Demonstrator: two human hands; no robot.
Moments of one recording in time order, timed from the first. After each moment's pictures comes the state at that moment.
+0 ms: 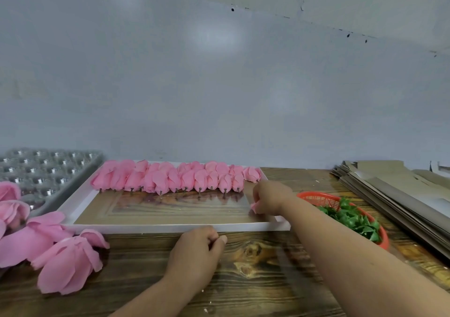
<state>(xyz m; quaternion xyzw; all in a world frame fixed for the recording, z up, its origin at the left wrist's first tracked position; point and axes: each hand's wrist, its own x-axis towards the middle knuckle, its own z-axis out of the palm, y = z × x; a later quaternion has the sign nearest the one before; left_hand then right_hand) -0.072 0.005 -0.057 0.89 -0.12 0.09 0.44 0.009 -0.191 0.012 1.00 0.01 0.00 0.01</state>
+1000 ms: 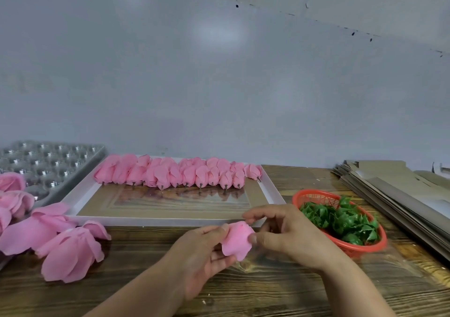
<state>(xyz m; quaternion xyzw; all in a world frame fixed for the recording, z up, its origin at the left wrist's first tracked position) -0.095 0.005 -0.029 0.51 0.04 -0.25 0.83 -0.118 -0.179 0.020 0.86 0.13 -0.02 -0.49</state>
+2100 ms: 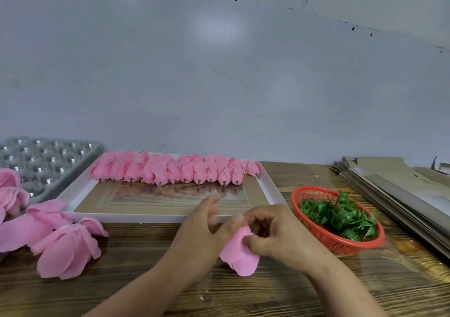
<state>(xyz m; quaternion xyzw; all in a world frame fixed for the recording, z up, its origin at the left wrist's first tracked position) -0.101 0.008 -0.016 0.79 -0.14 -0.05 0.59 -0.121 -0.162 0.016 0.88 0.16 0.01 -0.44</state>
